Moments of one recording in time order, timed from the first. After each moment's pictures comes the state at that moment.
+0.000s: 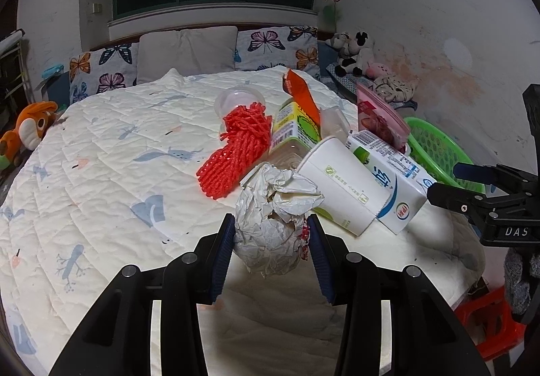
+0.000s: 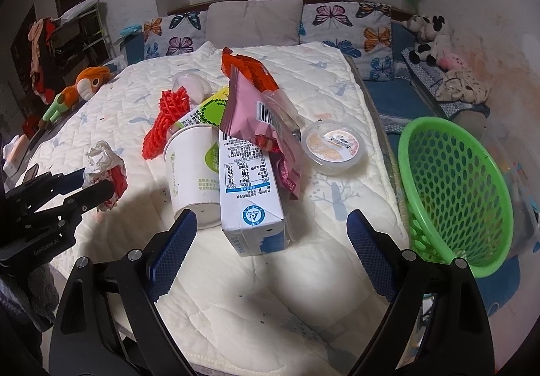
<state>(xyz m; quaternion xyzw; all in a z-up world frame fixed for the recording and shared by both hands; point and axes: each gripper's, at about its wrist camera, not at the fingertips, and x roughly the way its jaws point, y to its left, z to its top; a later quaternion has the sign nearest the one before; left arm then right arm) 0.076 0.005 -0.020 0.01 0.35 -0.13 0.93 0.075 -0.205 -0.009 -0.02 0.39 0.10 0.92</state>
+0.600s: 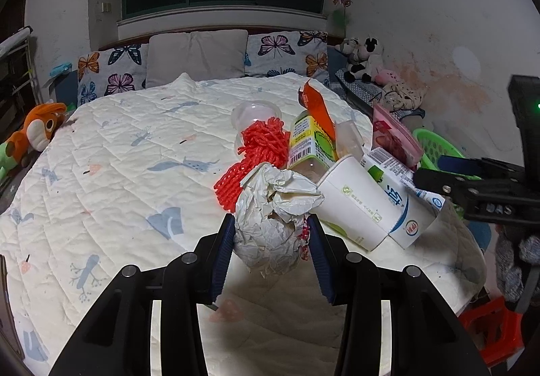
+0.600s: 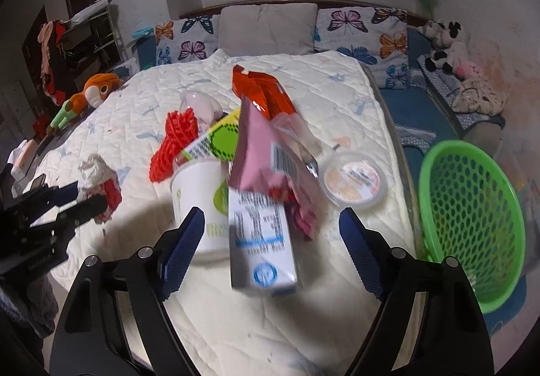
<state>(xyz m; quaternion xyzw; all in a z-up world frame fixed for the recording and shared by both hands) 0.085 0.016 -0.007 0.00 0.35 -0.12 0.93 0.117 -0.195 0.001 -0.01 0.38 0.13 0.91</state>
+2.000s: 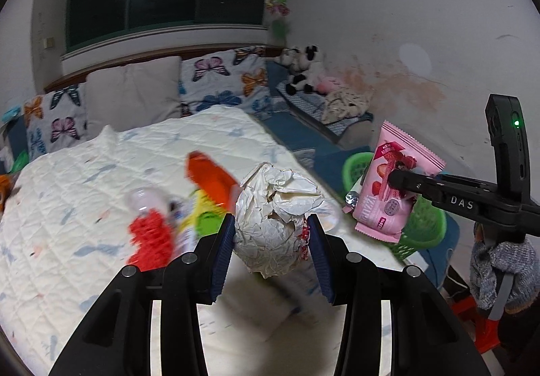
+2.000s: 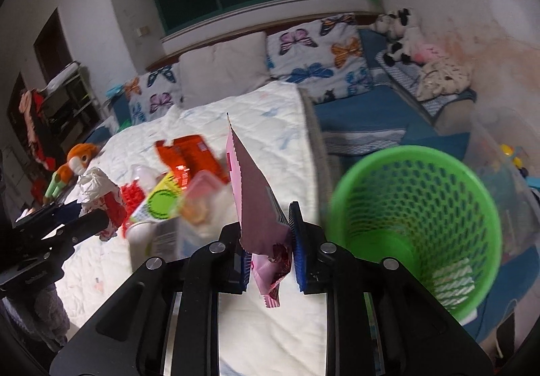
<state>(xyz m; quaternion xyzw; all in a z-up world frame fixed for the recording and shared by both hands) 0.132 -0.096 0.048 0.03 0.31 -0.23 0.92 0.116 -0.325 0.039 0.09 0.34 0.07 0.93</state>
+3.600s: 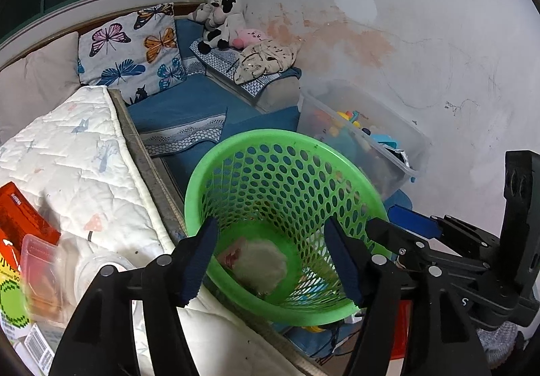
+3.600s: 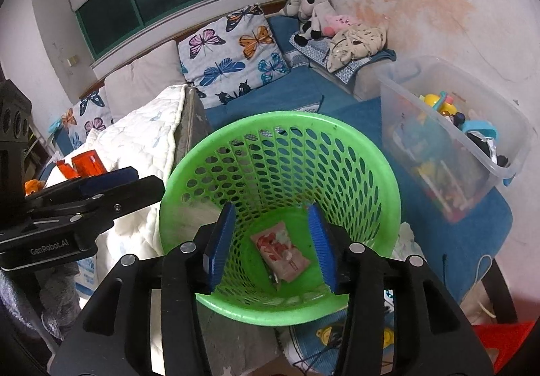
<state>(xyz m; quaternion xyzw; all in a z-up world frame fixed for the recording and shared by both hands) 0.196 -0.315 0.003 0.05 0.40 -0.36 0.85 0.078 -0.467 -0.009 0.15 0.35 -0.05 0.92</state>
